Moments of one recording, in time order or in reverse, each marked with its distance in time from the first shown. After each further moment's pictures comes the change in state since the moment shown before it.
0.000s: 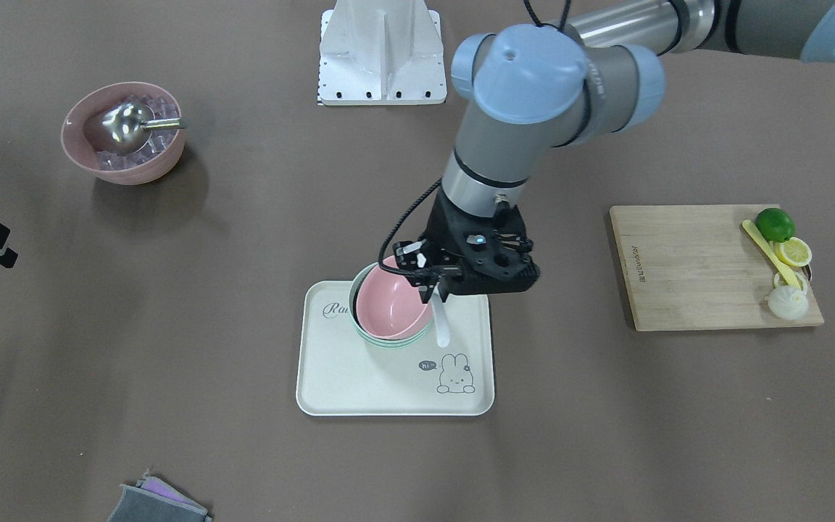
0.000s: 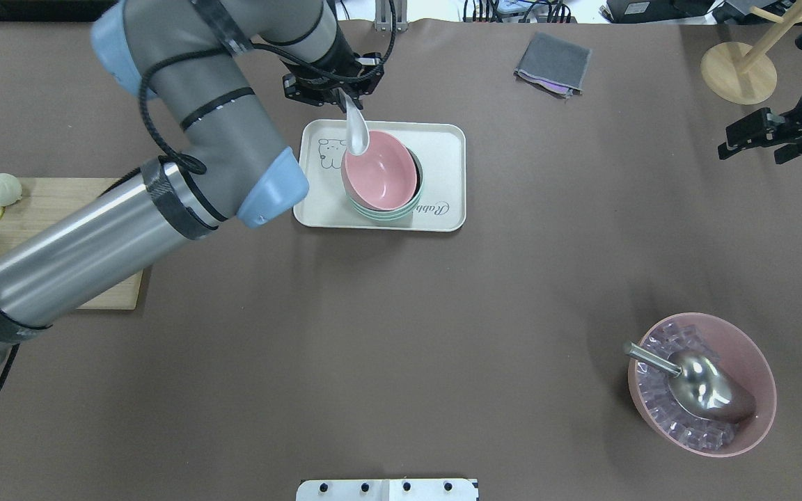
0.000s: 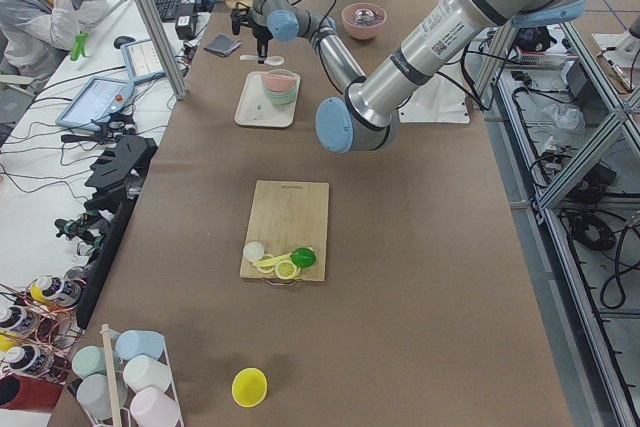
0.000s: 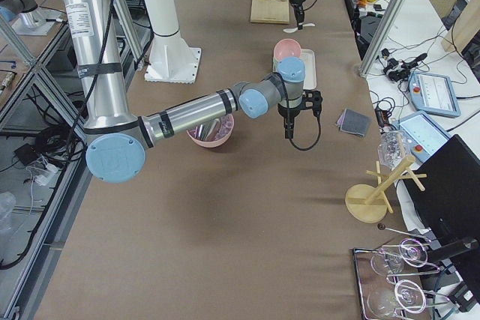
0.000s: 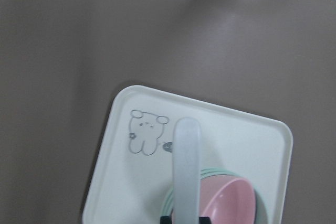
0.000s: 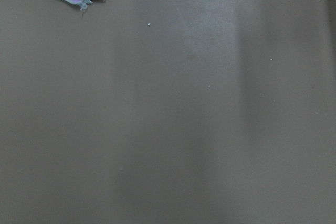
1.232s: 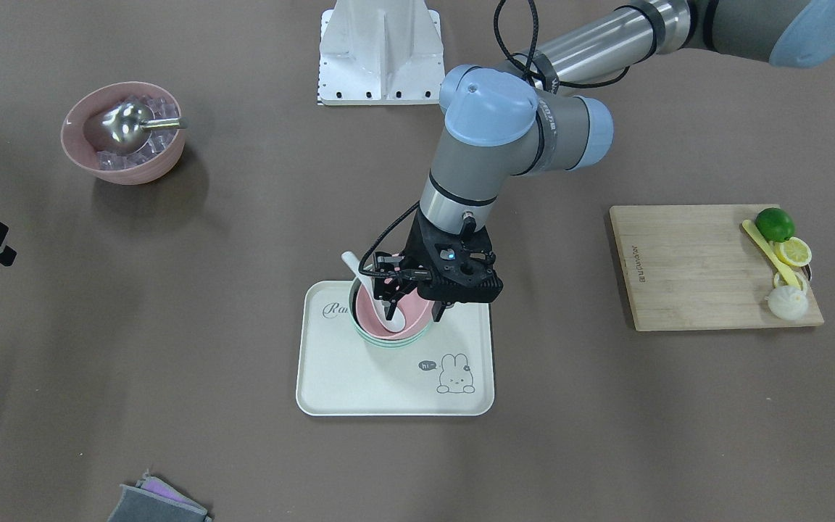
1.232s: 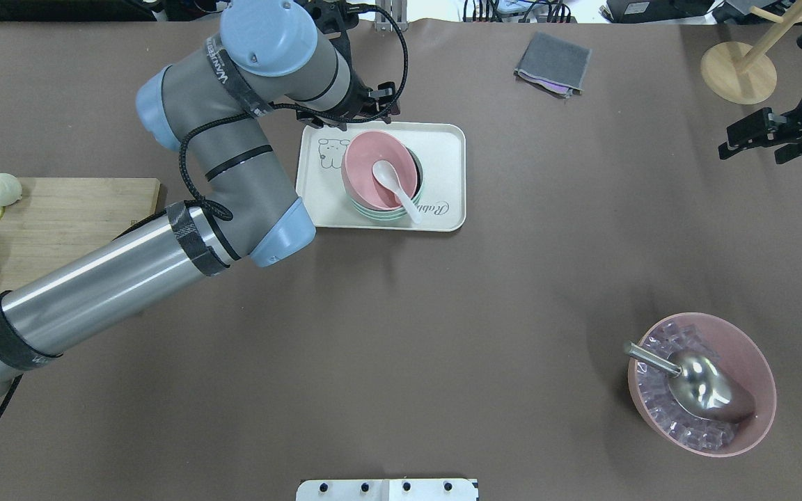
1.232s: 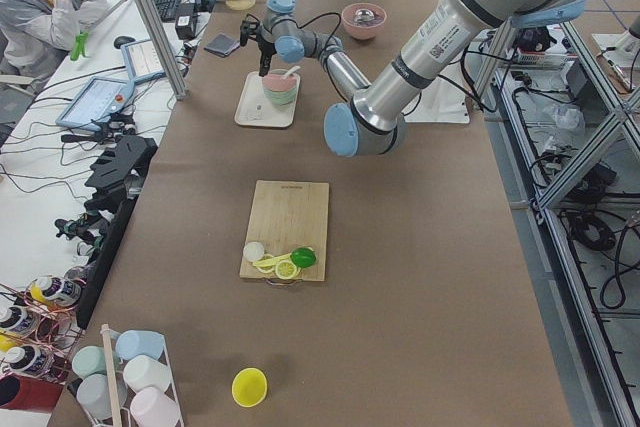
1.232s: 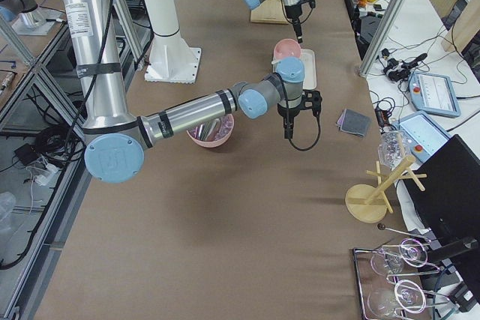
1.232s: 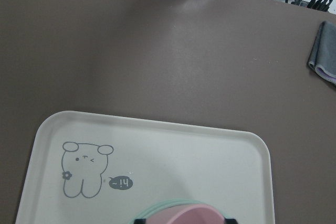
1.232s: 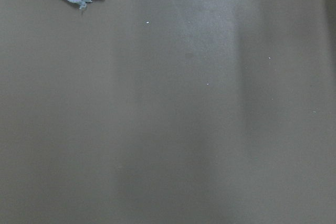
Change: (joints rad) left arm 0.048 0.047 0.064 -0.212 0.095 -0.001; right arm 0.001 0.000 0.004 0.003 0.005 -0.001
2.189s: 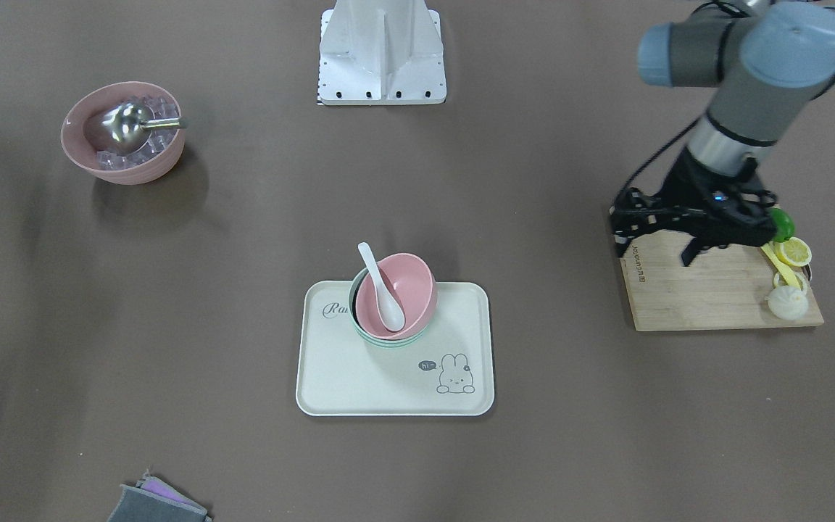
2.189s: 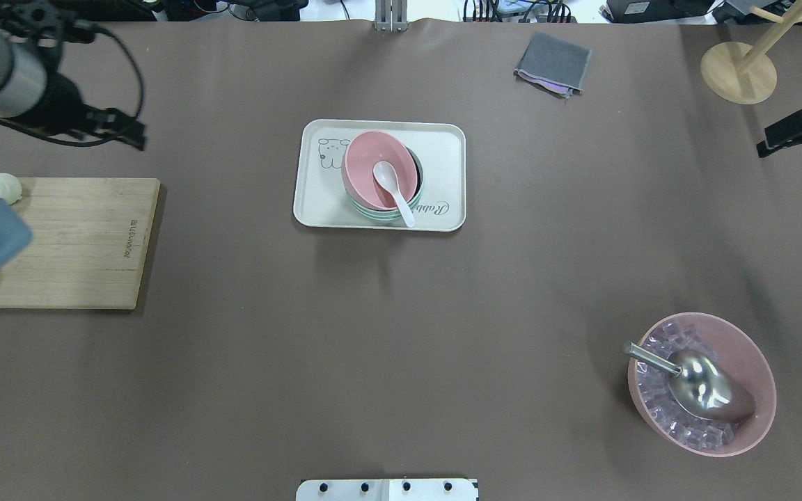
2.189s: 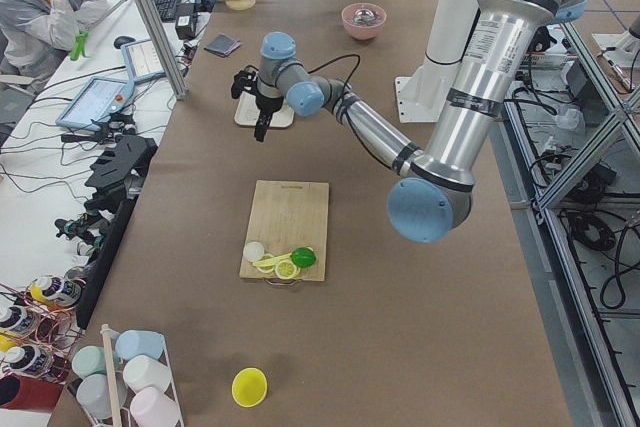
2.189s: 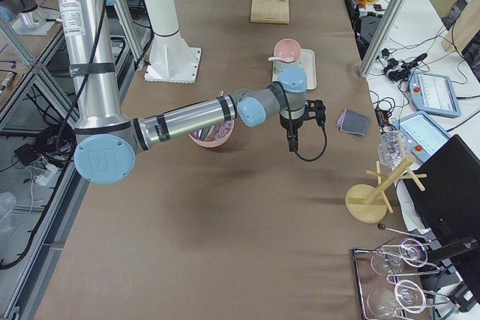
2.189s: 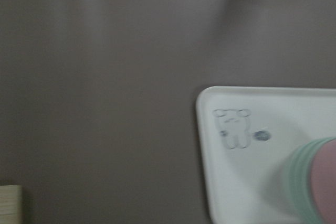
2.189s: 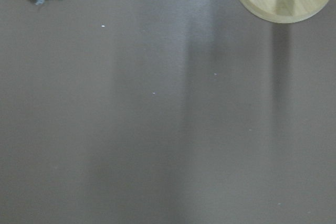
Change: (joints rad) left arm -0.322 0.637 -0.475 0.213 -0.230 0.652; right arm 0.086 -0.032 -0.064 -0.011 -0.034 -0.244
